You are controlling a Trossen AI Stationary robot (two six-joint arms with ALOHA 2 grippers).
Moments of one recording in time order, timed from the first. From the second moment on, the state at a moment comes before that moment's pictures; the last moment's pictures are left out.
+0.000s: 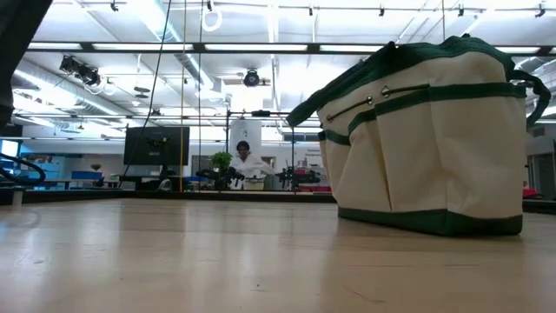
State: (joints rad) left arm 0.07 1.92 2.35 -0.89 0.12 0.06; right arm -0.28 1.06 1.53 -0.65 -0.43 -0.01
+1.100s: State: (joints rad) left arm -0.02 1.52 1.84 -0.96 -0.18 -0.15; right arm 0.15 0.69 0.94 -0.30 0.02 0.27
